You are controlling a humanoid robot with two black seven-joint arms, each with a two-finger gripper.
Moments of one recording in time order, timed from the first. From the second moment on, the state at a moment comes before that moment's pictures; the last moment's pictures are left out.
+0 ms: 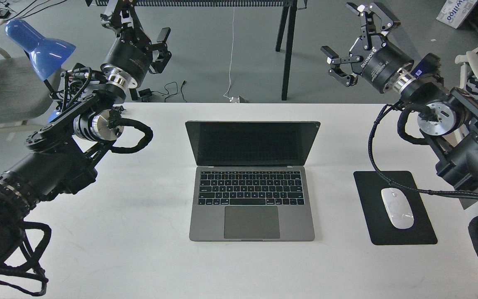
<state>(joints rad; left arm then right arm) -0.92 0.22 -0.69 -0.73 0.16 -0.18 -0.49 0.89 -0.35 0.83 0.76 -0.25 0.49 0.11</state>
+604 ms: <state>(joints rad) -0.92 0.22 -0.69 -0.73 0.16 -0.17 -0.49 0.95 -0.31 0.77 0.74 -0.26 0.49 0.11</state>
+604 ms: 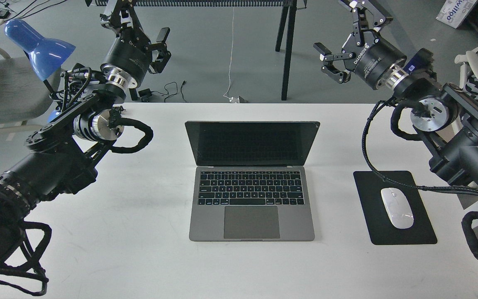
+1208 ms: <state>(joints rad) -0.92 0.22 -0.69 -0.73 0.16 -0.17 -0.49 1.33 -0.15 -0.06 0.52 -0.32 0.49 0.10</state>
